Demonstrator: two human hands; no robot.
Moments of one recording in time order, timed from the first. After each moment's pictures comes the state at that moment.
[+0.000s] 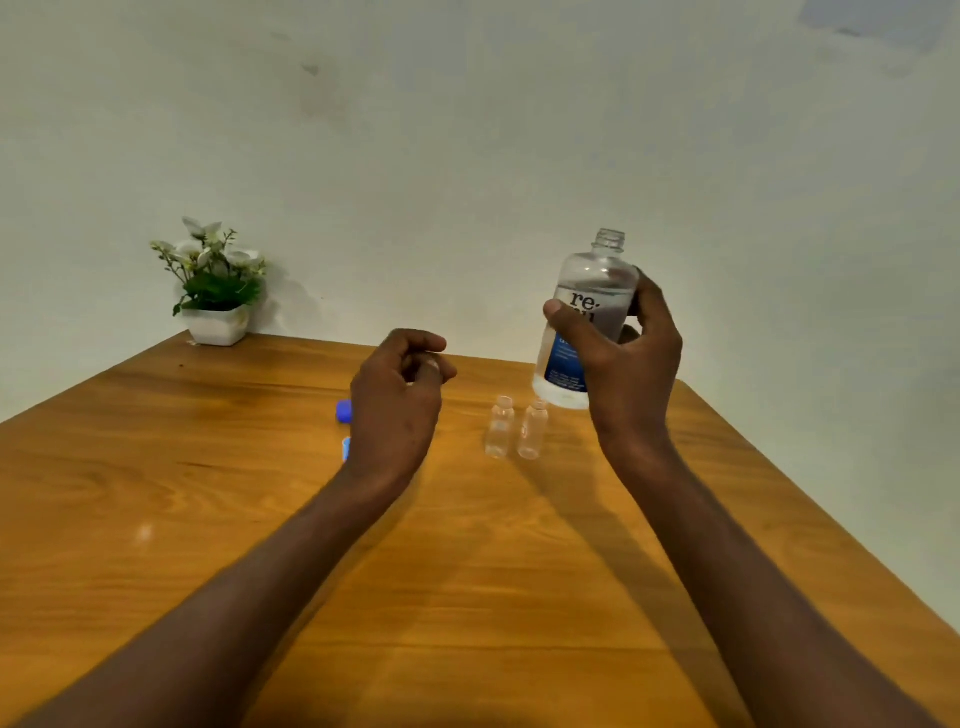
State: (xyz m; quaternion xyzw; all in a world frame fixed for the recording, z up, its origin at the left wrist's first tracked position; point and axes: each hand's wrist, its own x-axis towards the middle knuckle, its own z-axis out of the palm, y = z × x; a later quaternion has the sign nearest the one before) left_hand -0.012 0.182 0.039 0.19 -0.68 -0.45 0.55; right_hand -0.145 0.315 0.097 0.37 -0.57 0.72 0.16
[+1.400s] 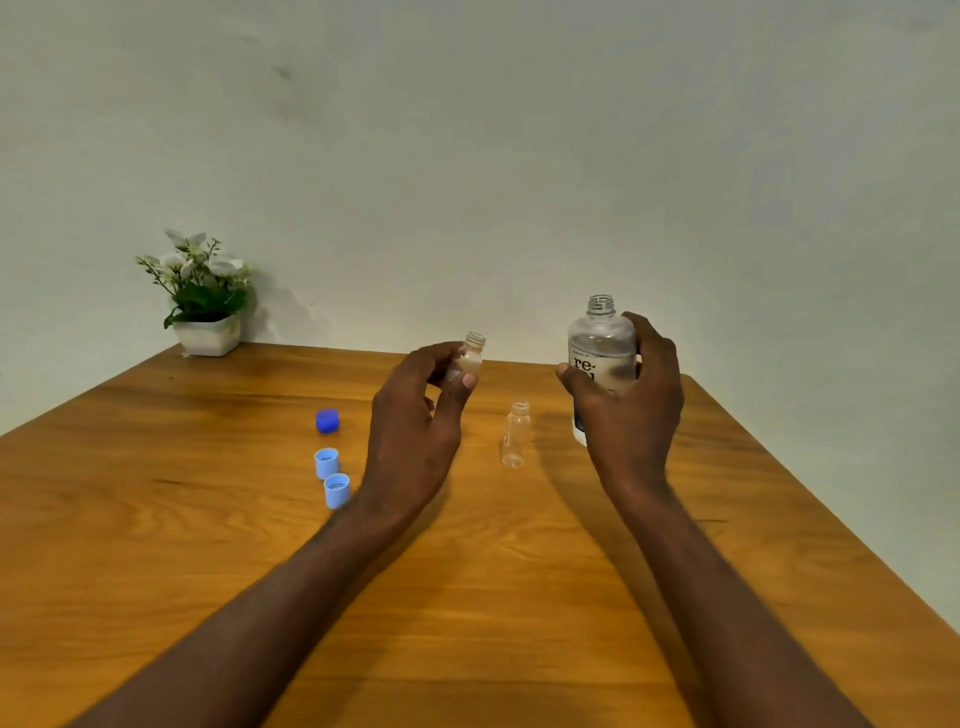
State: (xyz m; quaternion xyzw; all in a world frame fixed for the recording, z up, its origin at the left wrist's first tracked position) left_hand -0.051 0.205 0.029 0.18 -0.75 -0.32 0.55; right_hand -0.209 0.323 0.045 0.33 -0.65 0.64 0.24
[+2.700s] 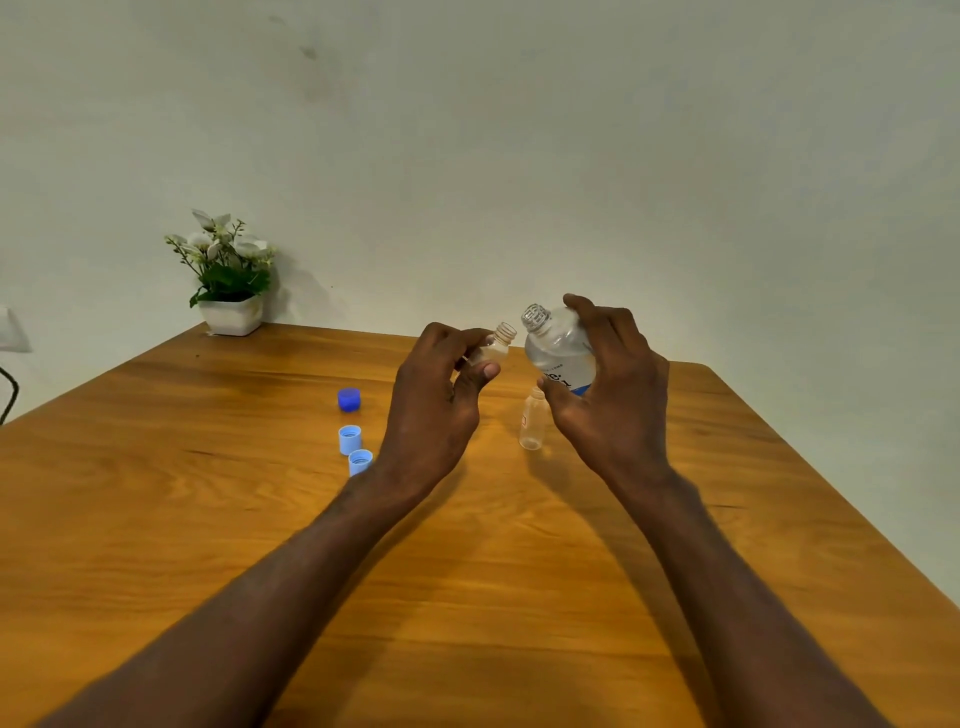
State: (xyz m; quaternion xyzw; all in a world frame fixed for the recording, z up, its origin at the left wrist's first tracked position) left_hand -0.042 0.205 0.039 0.17 -0.80 -0.24 0.53; right_hand -0.182 0.324 0.052 0.48 -0.72 0.40 0.30
